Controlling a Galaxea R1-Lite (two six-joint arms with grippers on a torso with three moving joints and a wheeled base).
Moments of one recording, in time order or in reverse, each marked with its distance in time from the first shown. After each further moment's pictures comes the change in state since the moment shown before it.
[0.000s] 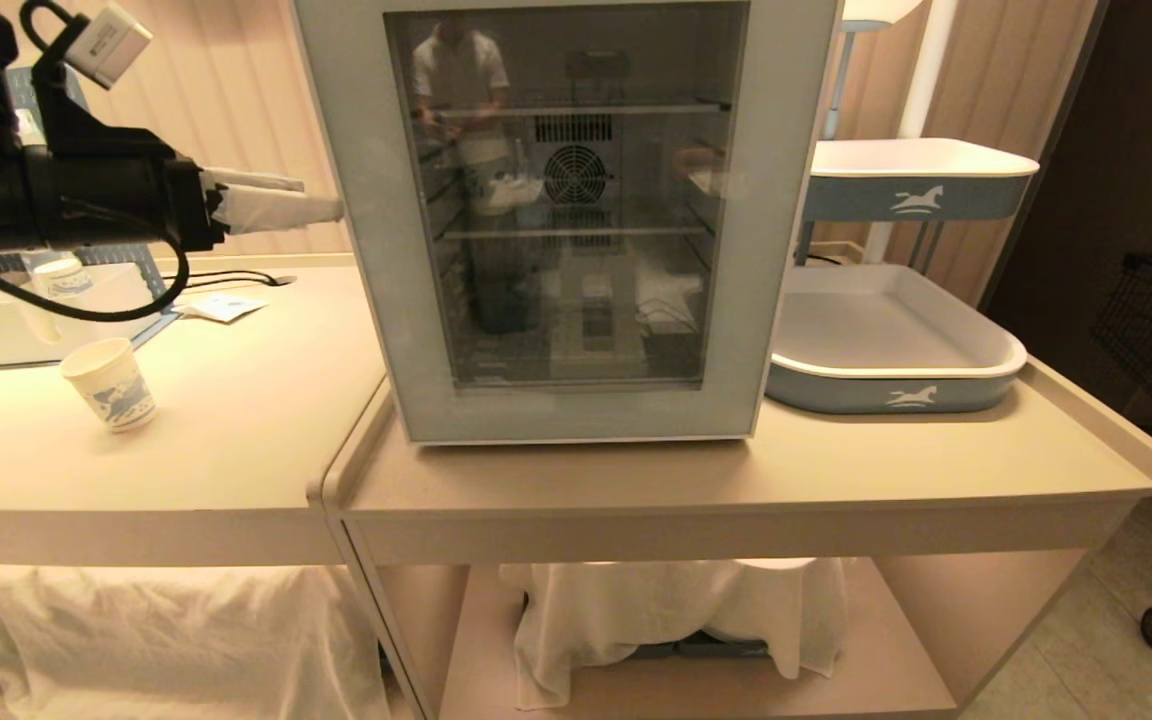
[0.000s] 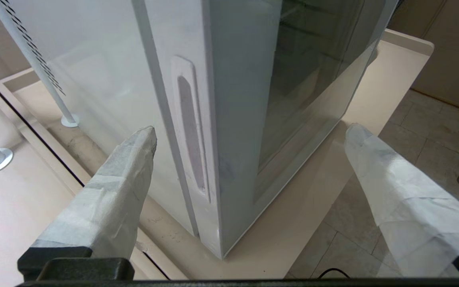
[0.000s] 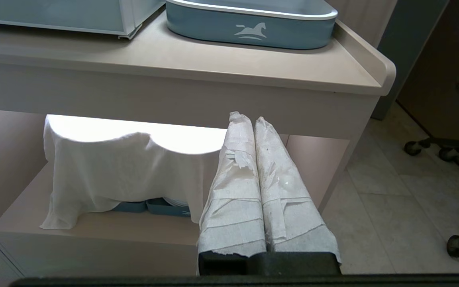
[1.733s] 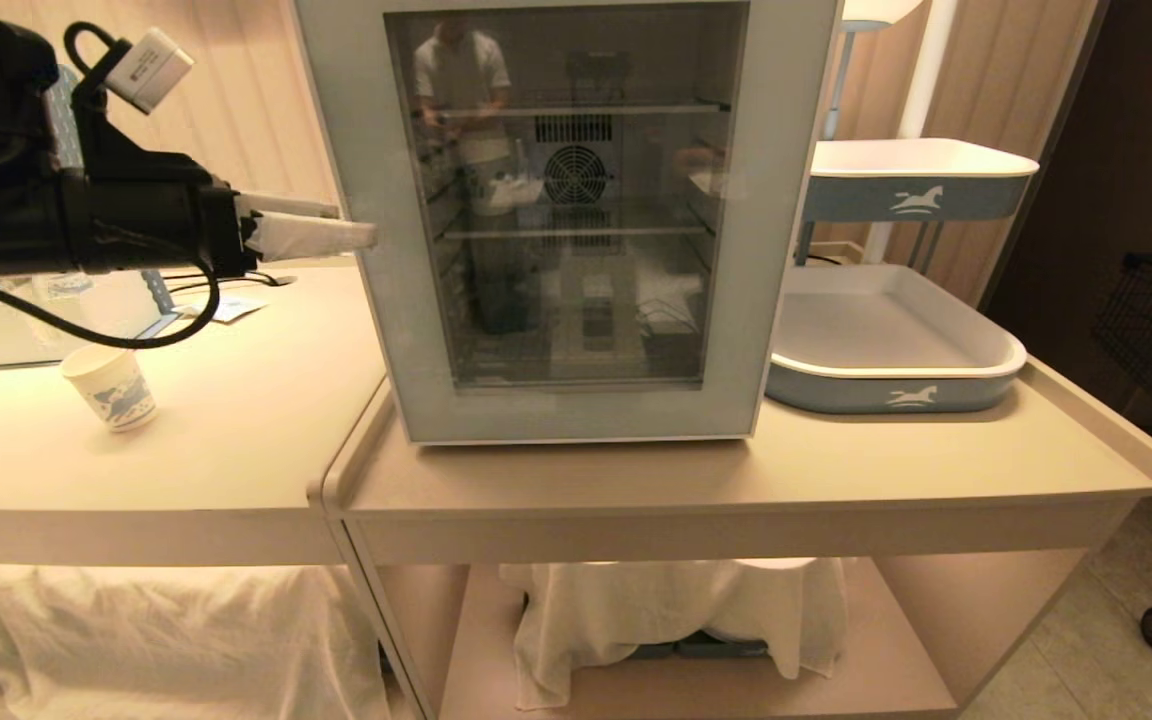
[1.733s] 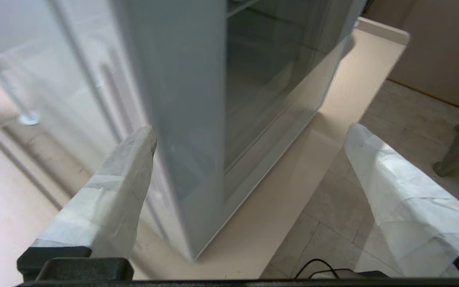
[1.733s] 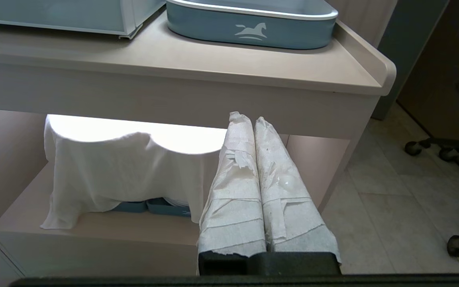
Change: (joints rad) left arm -0.066 -0.031 0.088 -0.015 0.026 0.011; right arm 0.000 0.000 0.000 0.000 0.000 0.000
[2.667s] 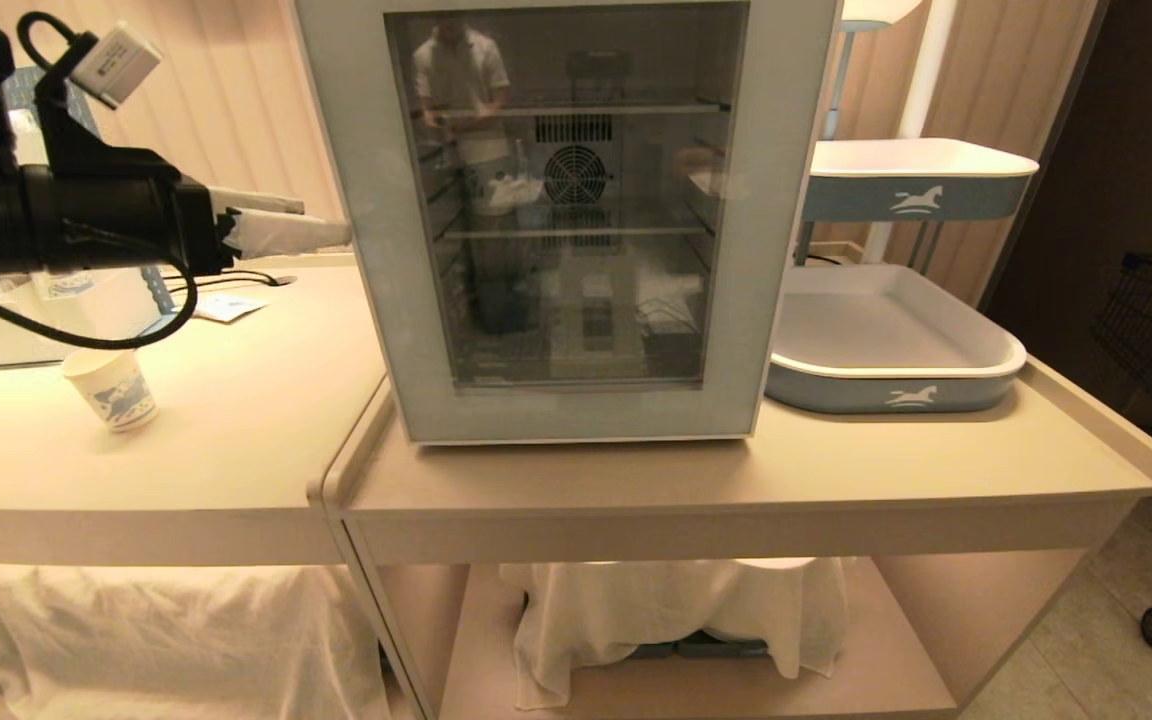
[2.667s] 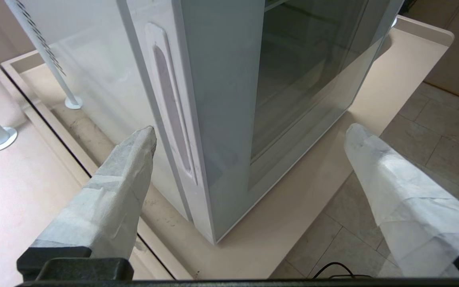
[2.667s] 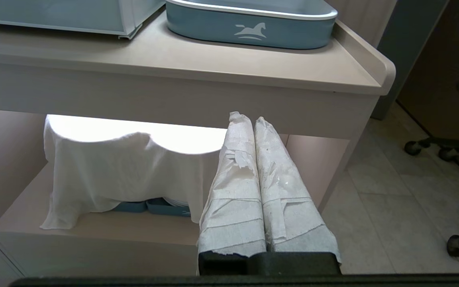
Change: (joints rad) left arm 0.028 -0.038 0.027 -0.002 0.074 0.004; right arm 0.000 0.000 0.000 0.000 0.000 0.000
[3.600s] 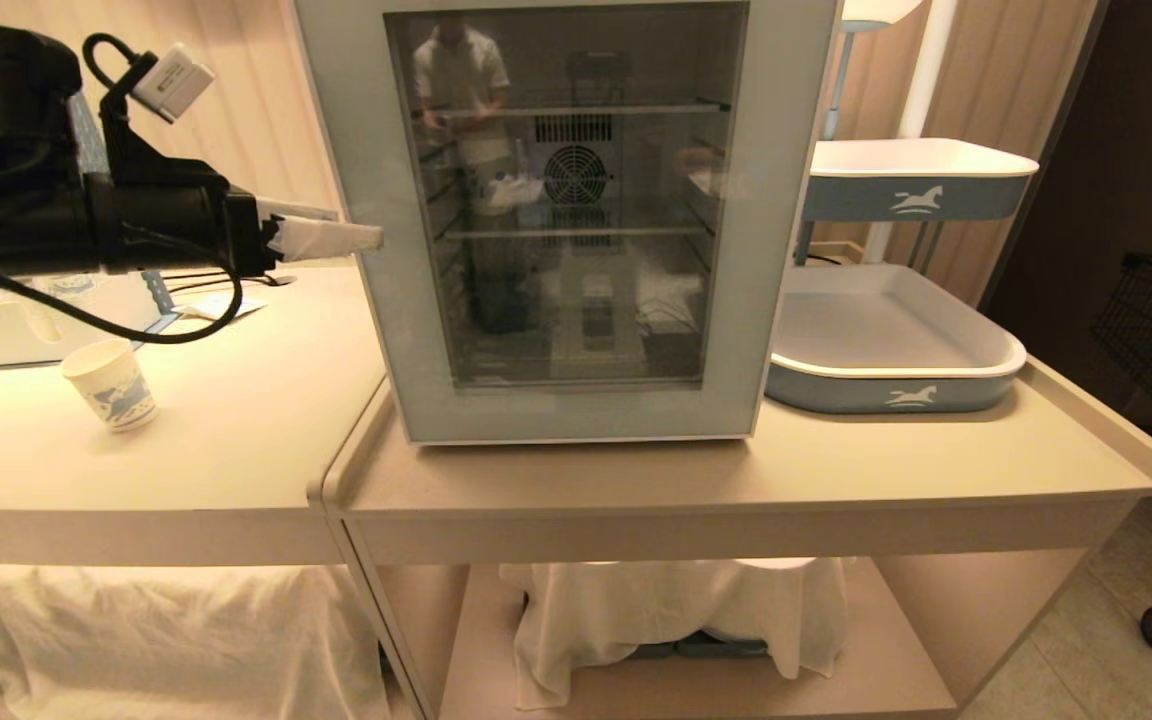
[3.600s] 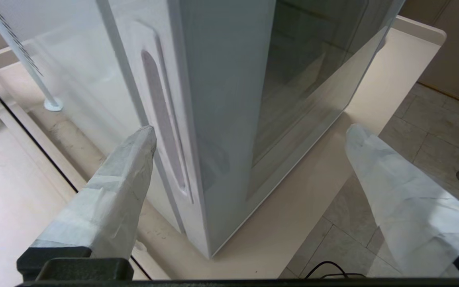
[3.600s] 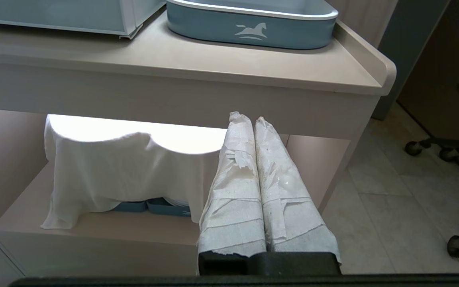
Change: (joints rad) left arm -0.035 0.077 -0.055 -0.003 -0.001 -0.013; right arm 0.000 0.000 0.000 0.000 0.000 0.000
